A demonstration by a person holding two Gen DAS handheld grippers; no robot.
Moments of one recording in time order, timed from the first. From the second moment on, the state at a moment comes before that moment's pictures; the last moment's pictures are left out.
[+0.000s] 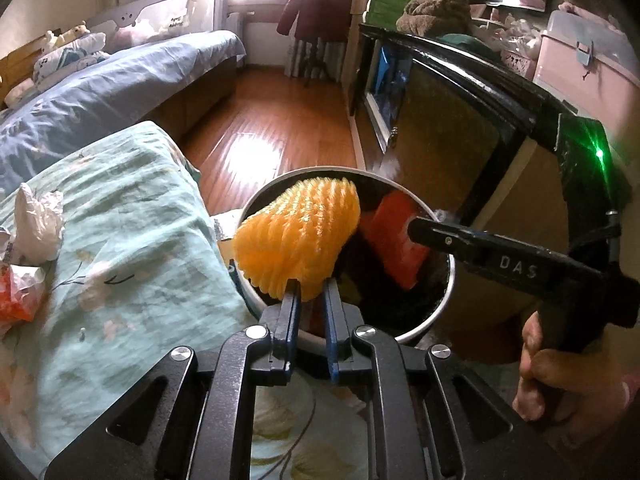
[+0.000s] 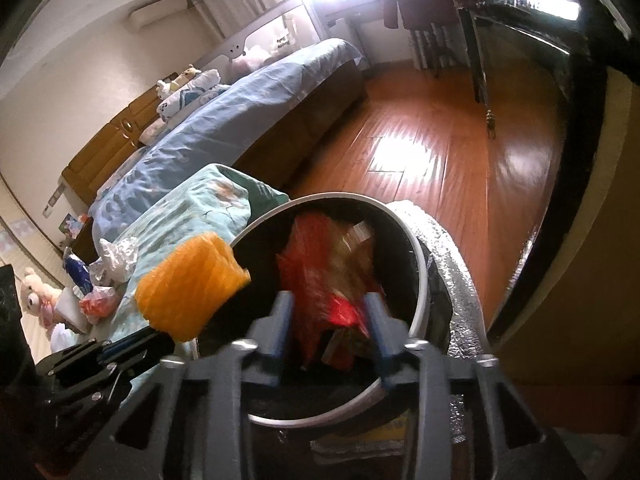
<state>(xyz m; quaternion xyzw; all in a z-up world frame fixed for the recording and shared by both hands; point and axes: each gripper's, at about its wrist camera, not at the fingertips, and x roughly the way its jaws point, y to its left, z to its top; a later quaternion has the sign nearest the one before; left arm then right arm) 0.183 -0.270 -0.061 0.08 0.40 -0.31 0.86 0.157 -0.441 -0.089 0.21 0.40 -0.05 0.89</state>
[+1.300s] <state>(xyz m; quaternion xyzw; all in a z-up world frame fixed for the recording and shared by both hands) 0.142 -0.033 -0.067 -0.08 0.39 -0.09 0.91 0.167 -0.275 -0.068 0.16 0.40 0.11 0.89</state>
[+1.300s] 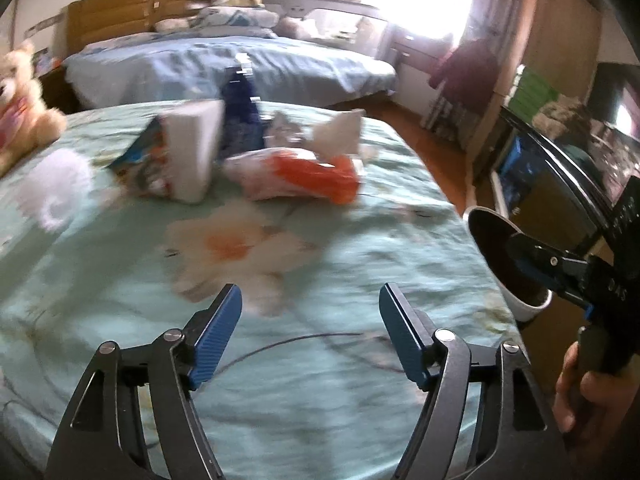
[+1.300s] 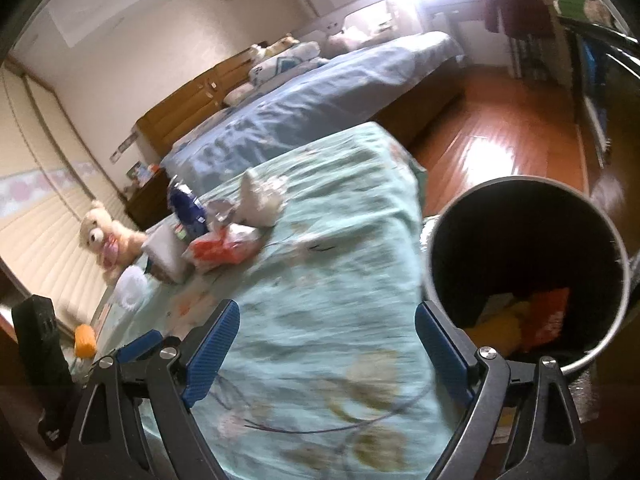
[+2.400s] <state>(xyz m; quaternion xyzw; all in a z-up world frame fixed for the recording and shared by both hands) 0.147 0.106 -0.085 -0.14 0.39 0.04 0.91 0.211 -0.163 -0.090 0.11 0.44 0.19 0.87</state>
